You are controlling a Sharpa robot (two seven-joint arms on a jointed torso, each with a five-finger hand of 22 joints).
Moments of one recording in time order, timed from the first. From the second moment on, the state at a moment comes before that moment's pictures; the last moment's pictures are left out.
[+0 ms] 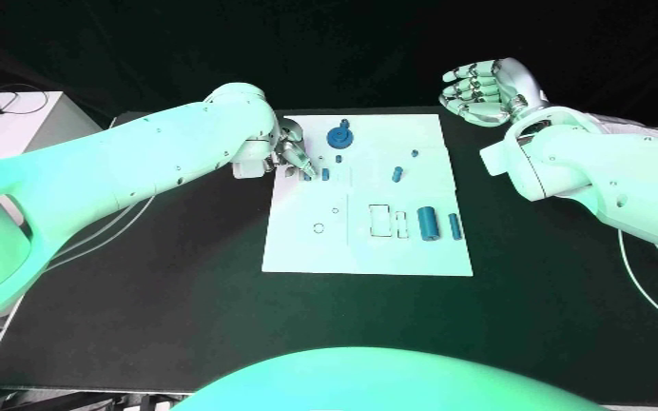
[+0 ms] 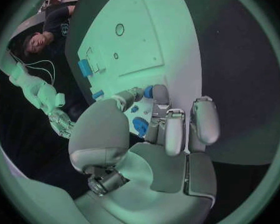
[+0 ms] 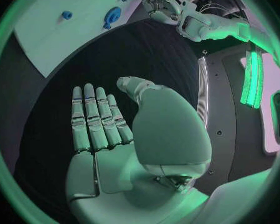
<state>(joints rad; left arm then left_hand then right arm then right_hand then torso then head) 1.24 -0.57 0.05 1.15 -1.16 0.36 -0.52 1.03 -0.19 0.55 0.11 0.38 0.94 0.07 0.44 0.75 1.20 0.00 0.97 0.56 1.47 -0.06 1.53 1.31 0.08 1.36 0.06 1.38 1.29 1.30 -0.80 -0.12 1.40 -0.73 -0.67 0.13 1.36 -0.24 0.54 0.13 0.39 0.81 0.21 0.11 0.37 0.95 0.21 0.19 0.06 0.97 0.17 0.11 0.30 0.18 0.82 0.28 0.07 0.20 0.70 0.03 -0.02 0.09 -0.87</state>
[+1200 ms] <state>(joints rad) 1.23 -0.61 0.05 1.20 -1.18 0.33 -0.52 1.06 -0.20 0.38 0.26 0.22 0.94 0.07 0.47 0.76 1.20 0.00 0.98 0.56 1.47 -0.06 1.52 1.31 0.08 1.37 0.05 1.38 1.30 1.30 -0.81 -0.12 1.40 -0.73 -0.66 0.13 1.36 -0.24 0.54 0.13 0.39 0.81 0.21 0.11 0.37 0.94 0.21 0.19 0.06 0.97 0.17 0.10 0.30 0.18 0.82 0.28 0.06 0.20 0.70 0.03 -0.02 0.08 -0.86</state>
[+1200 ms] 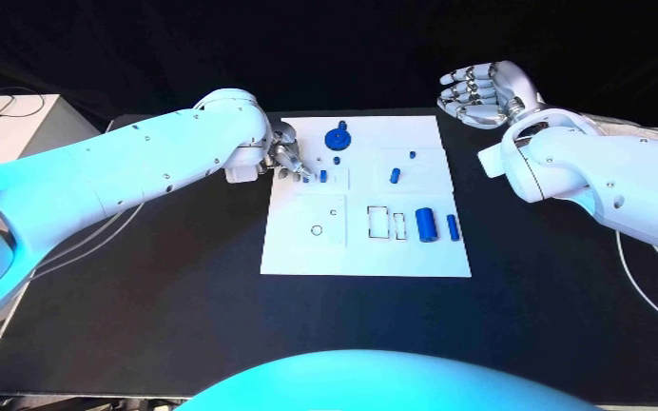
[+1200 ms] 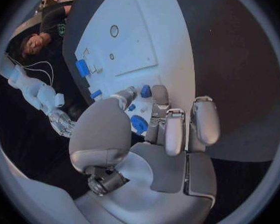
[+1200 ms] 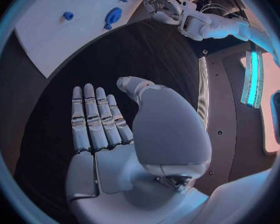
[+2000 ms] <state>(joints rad) 1.21 -0.64 0.15 1.25 -1.08 0.08 -0.28 1.42 -0.20 0.56 0.15 0.23 0.72 0.16 0.46 0.66 0.88 0.09 0.76 0.39 1.07 0.02 0.93 0.81 0.17 0.92 0.12 0.82 0.74 1.30 -0.81 -0.12 1.40 -0.72 -0.66 0.14 1.36 -0.23 0.54 0.12 0.40 0.83 0.21 0.11 0.36 0.96 0.19 0.19 0.06 0.98 0.16 0.10 0.28 0.18 0.82 0.28 0.06 0.17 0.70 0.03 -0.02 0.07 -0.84</state>
